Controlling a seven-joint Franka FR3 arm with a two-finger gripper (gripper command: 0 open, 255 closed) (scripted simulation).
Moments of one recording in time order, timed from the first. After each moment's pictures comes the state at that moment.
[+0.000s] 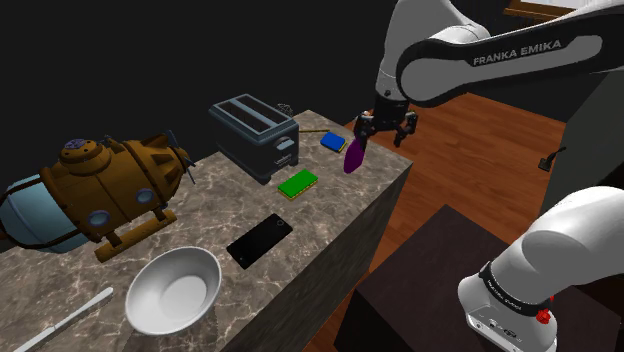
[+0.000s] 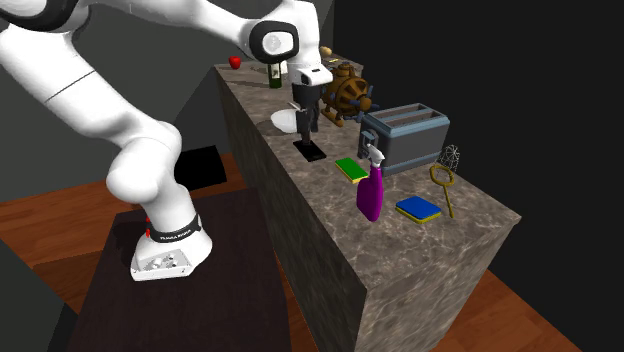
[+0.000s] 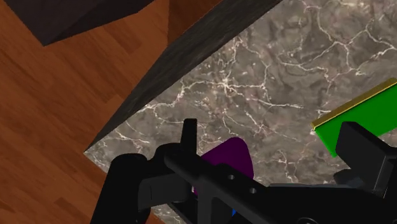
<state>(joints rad) -0.17 -0.47 0.31 -2.48 0.04 2.07 0.66</state>
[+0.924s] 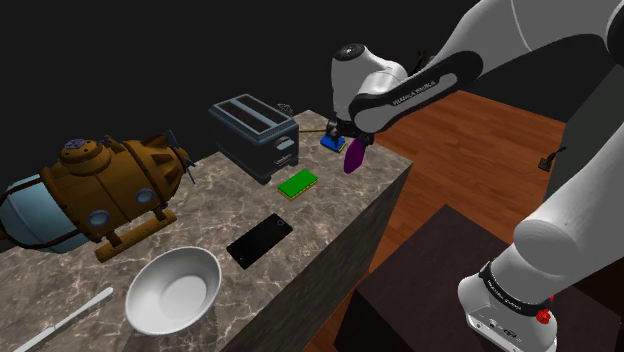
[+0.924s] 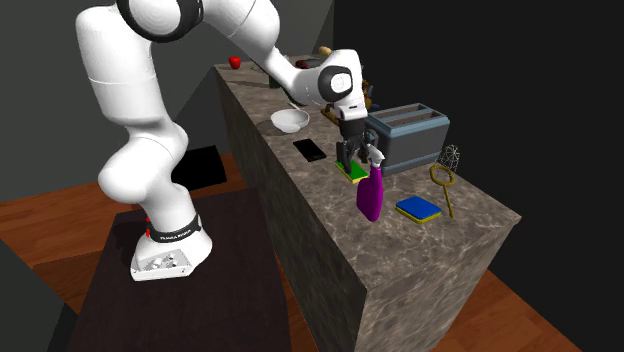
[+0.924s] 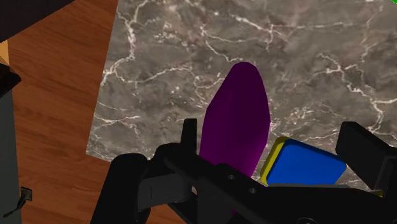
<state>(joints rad) -0.35 0.09 0.46 -2.21 -0.48 2.29 1.45</state>
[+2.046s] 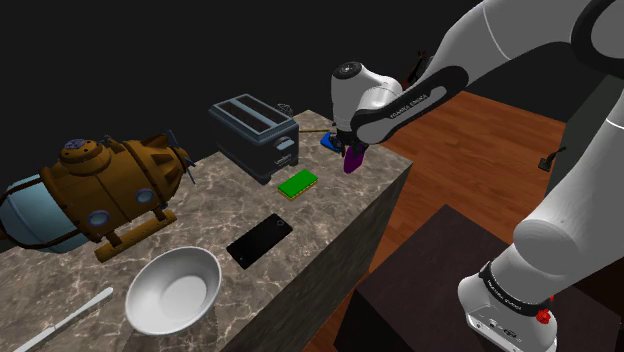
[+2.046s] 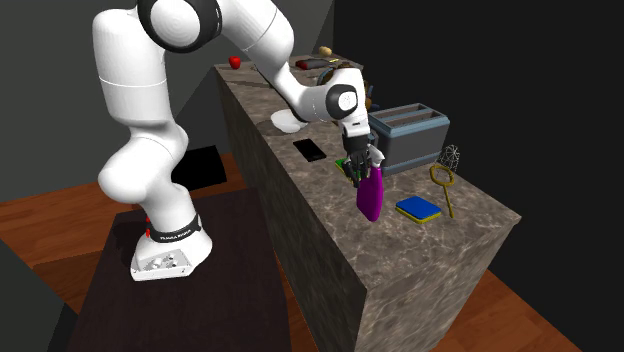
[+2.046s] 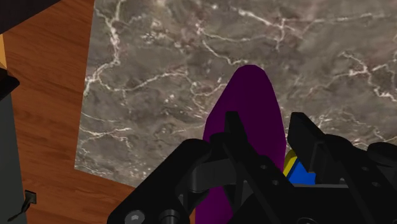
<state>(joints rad) -0.35 0.19 0.42 -2.21 -0.59 2.36 1.55</state>
